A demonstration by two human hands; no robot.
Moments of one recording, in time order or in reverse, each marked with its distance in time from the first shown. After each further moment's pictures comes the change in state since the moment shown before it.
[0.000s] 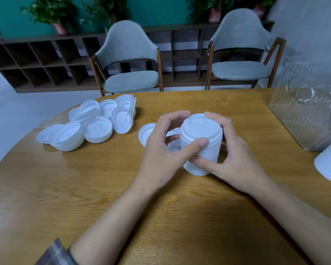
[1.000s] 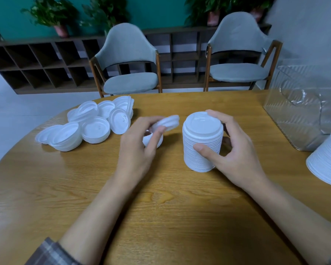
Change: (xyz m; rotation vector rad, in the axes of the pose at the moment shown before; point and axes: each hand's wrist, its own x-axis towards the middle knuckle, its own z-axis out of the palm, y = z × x) left_hand 0.008 -0.025 -0.036 0.528 0.173 0.234; right_hand 0.002 0.005 -0.009 -0.002 0.137 -0.026
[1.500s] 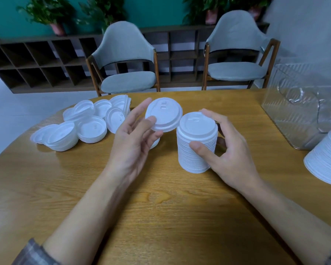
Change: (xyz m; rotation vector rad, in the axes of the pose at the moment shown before) left_hand 0.014 0.028 -0.006 -1.067 0.002 -0.673; right_hand -0.001 -0.002 0.006 0.032 -0.013 0.014
